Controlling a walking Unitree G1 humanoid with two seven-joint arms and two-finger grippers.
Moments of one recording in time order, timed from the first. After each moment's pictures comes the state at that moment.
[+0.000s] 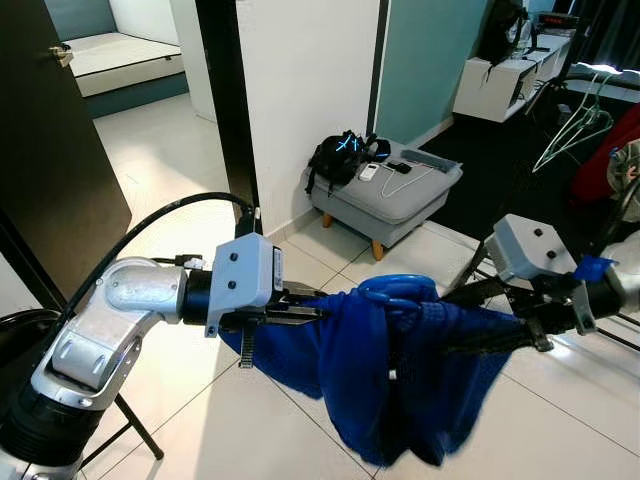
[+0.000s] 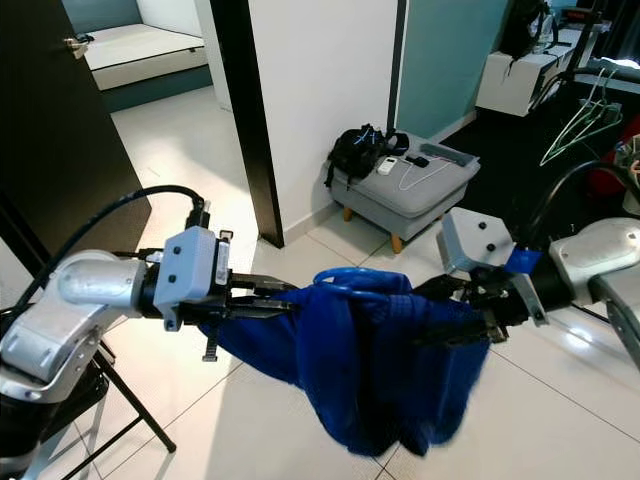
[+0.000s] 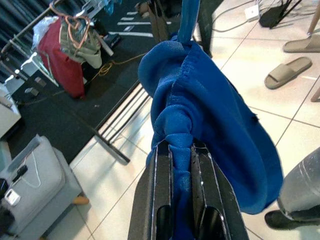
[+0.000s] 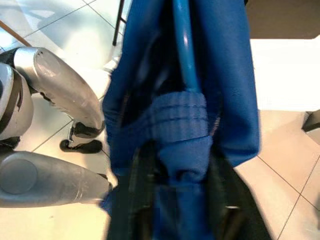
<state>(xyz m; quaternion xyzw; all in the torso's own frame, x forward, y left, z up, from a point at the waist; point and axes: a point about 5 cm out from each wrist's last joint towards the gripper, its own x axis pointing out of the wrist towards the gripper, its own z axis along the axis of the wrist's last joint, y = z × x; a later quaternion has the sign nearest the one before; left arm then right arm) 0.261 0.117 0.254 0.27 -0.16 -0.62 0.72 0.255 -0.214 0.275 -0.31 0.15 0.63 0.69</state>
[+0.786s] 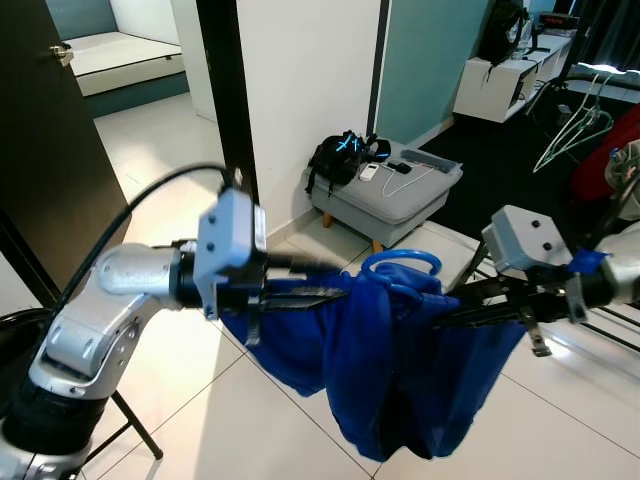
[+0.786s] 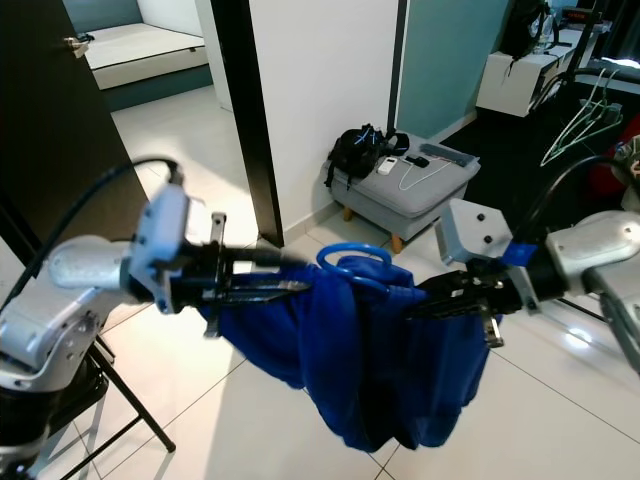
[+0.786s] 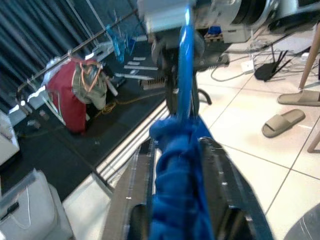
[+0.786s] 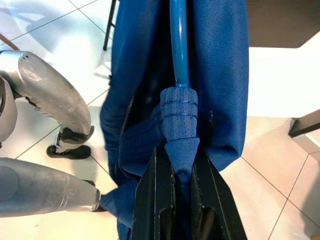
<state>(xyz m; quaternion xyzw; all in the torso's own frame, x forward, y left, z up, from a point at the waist) 0.256 0.114 0.285 0.18 -0.21 -0.63 0.72 0.264 -0.212 0.277 -0.31 0.12 0.62 0.70</state>
